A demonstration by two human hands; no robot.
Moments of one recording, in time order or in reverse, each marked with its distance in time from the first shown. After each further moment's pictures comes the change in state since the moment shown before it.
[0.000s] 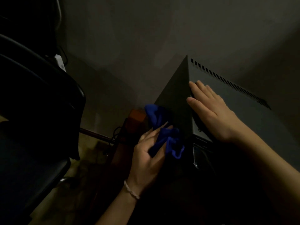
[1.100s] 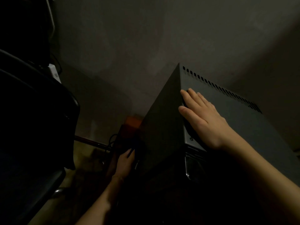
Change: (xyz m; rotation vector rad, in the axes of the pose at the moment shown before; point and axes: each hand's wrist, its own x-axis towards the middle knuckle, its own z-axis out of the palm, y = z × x) left_hand 0.021 -0.145 -0.045 -0.025 0.130 -0.622; right_hand 0.001 -0.002 -0.001 -0.006 -0.008 0.013
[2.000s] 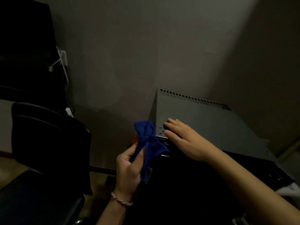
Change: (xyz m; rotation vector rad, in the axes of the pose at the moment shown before) left_hand -0.198 0.163 0.041 -0.211 -0.130 0.493; right_hand -0.091 0.011 -0.006 0.216 0.017 -0.105
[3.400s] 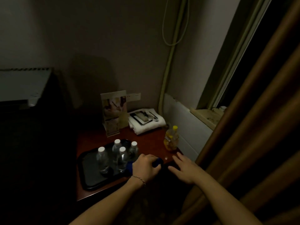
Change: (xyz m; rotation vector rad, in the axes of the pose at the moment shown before) left_hand -0.339 -0.415 0.495 1.332 -0.919 0.198; right_hand -0.590 0.540 0.029 -0.022 -0.174 0.802
